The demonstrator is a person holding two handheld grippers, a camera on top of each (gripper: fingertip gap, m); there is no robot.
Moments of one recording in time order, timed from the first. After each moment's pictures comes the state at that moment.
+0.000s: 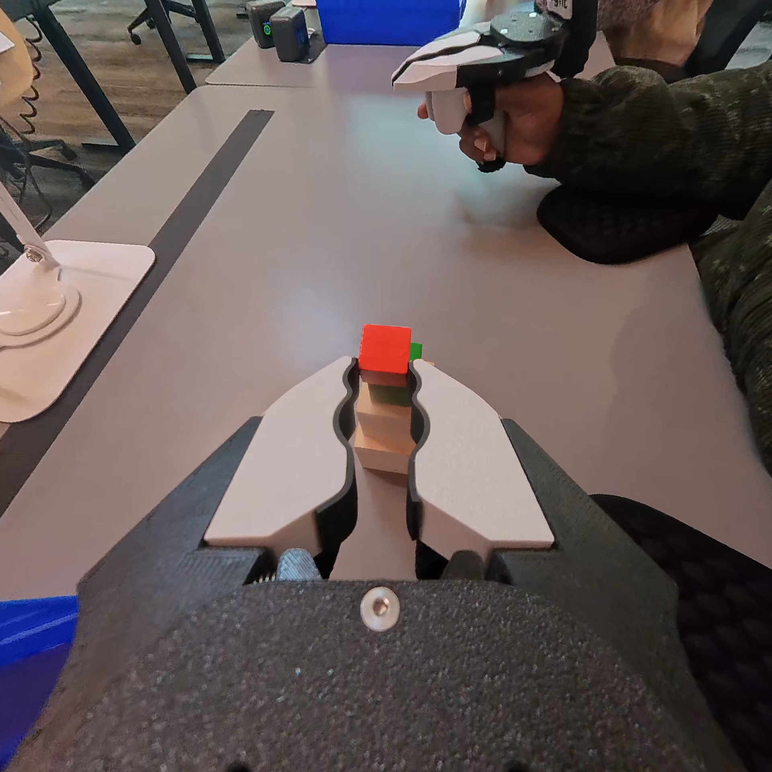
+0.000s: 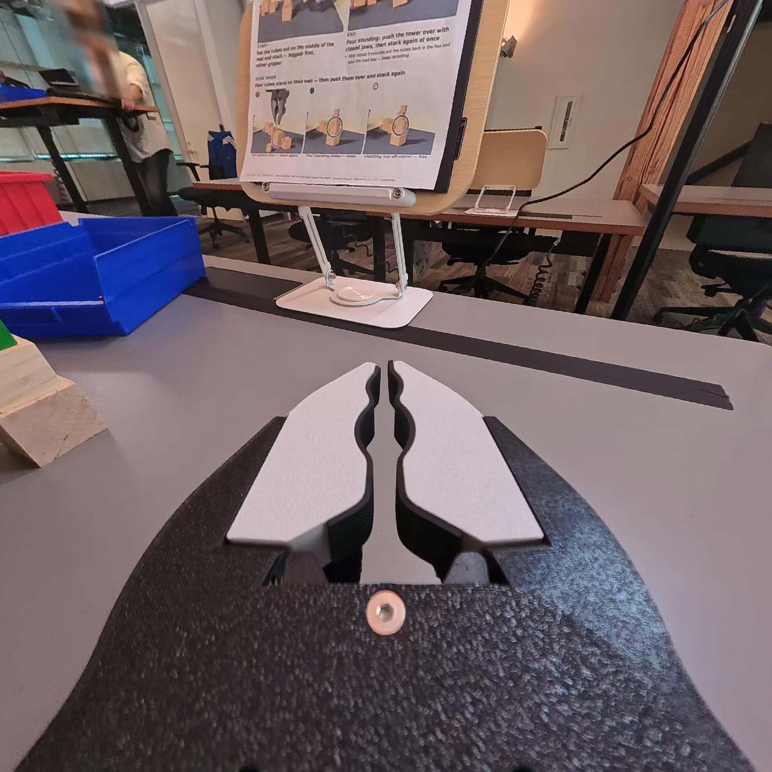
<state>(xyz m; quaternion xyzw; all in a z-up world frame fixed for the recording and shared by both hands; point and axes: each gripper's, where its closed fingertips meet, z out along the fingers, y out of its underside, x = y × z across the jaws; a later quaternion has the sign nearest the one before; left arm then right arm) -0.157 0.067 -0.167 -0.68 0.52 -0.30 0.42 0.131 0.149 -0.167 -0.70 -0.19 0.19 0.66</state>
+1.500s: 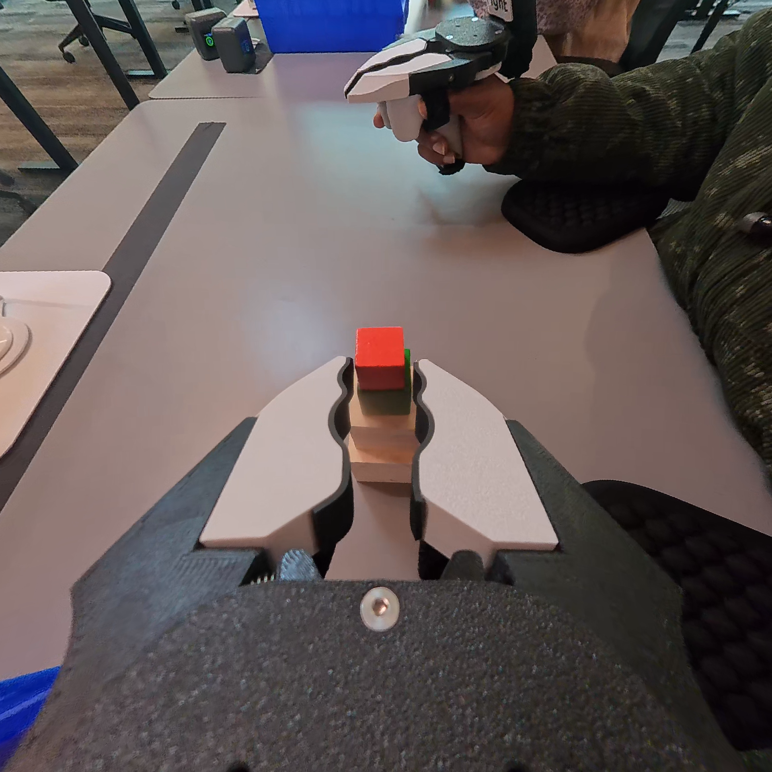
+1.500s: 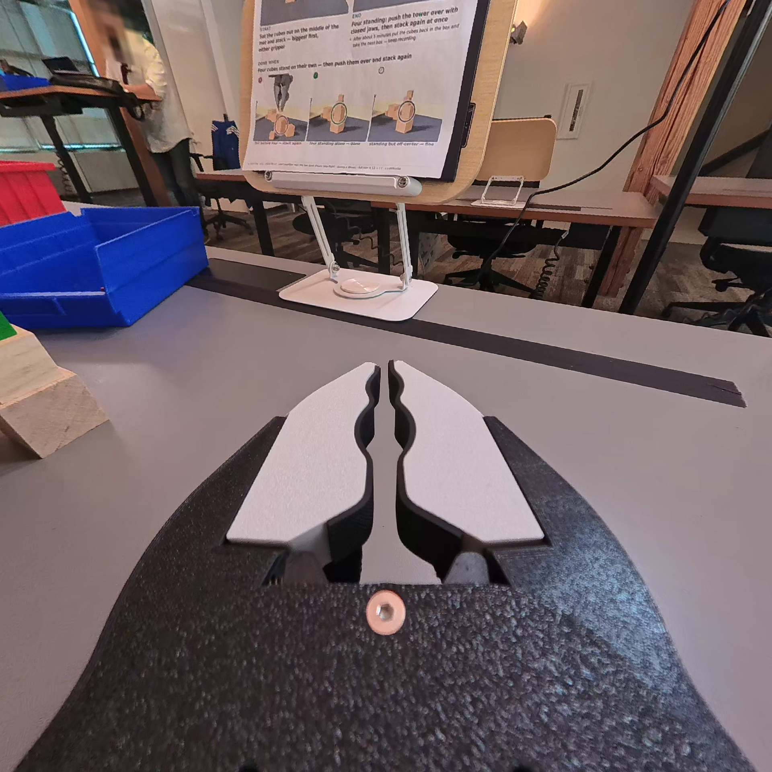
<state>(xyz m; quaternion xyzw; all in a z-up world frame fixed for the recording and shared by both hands) -0.149 0.062 -0.171 -0.64 0.56 -0.33 0.40 0.128 0.150 -0.173 -0.70 -0.20 0.19 0.66</state>
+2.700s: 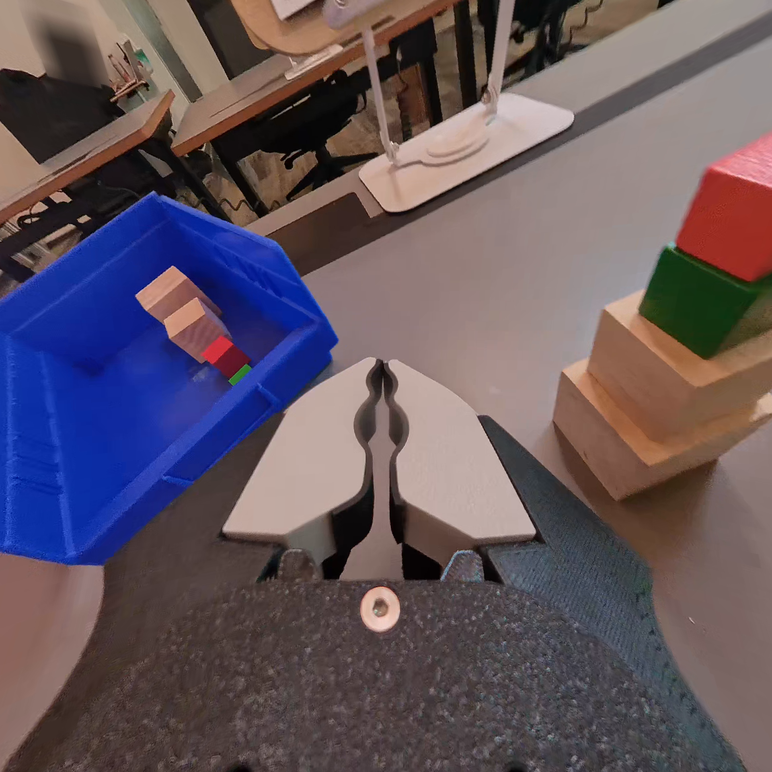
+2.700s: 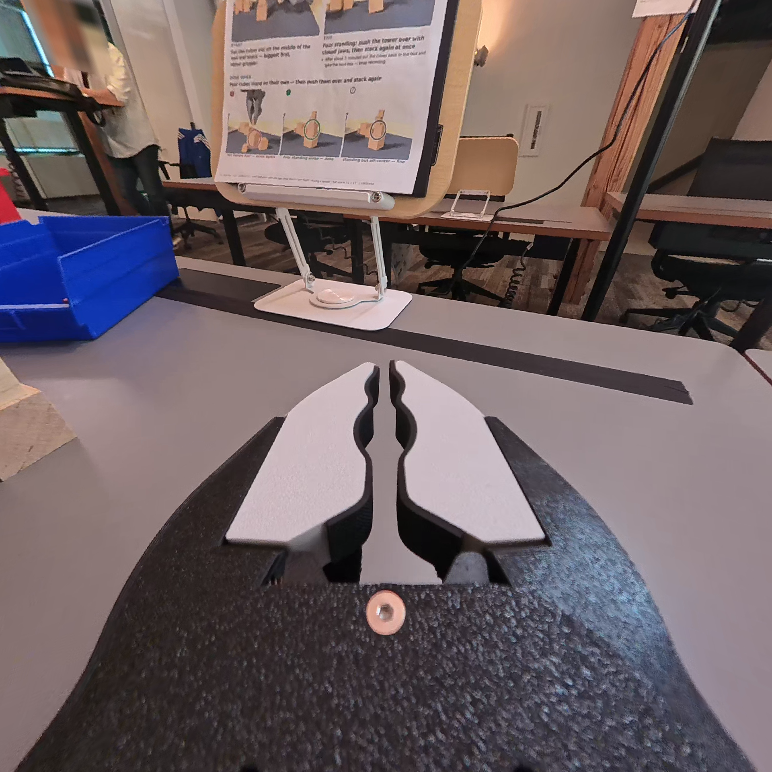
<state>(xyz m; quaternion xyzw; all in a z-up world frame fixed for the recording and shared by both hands) -0.252 0.104 -0.214 -0.81 0.17 0.08 0.56 0.137 0.151 -0.165 -0.70 -0.18 0.16 0.67</state>
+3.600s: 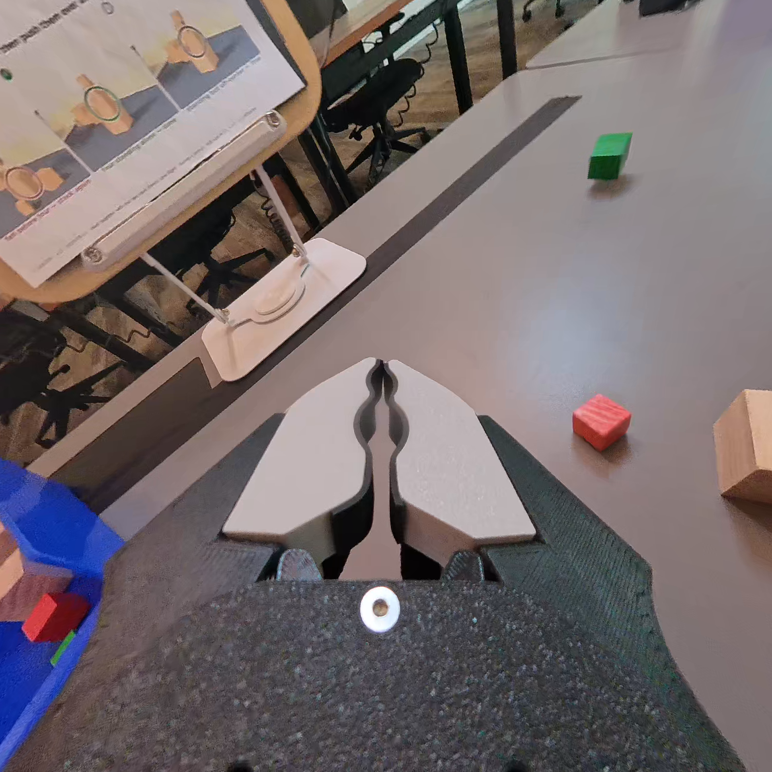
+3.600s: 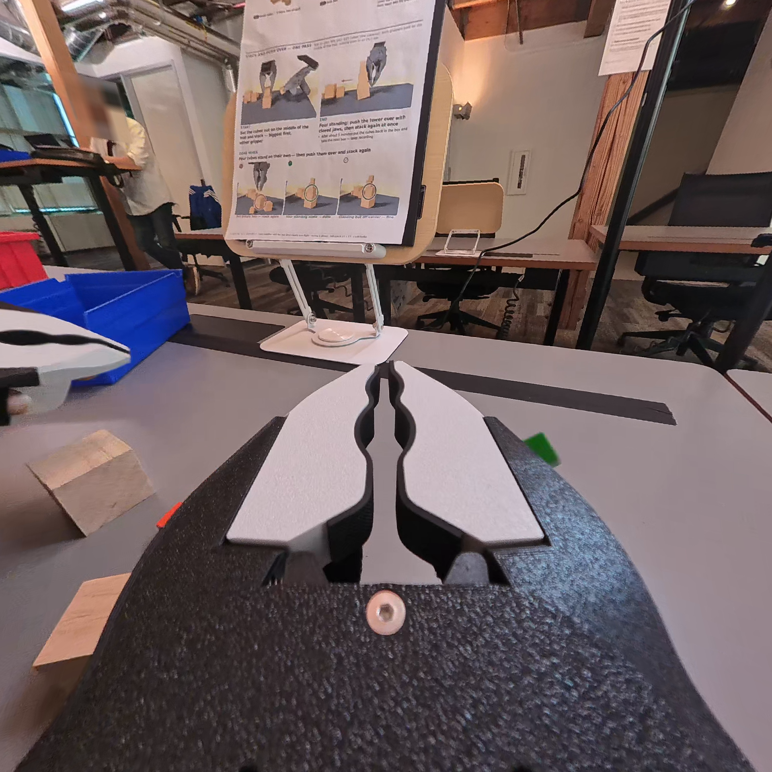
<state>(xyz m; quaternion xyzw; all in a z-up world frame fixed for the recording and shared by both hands) -0.076 0.144 -0.183 -0.75 0.32 0.01 0.58 0.148 0.144 -0.139 -0.67 -0.16 0.18 0.70</state>
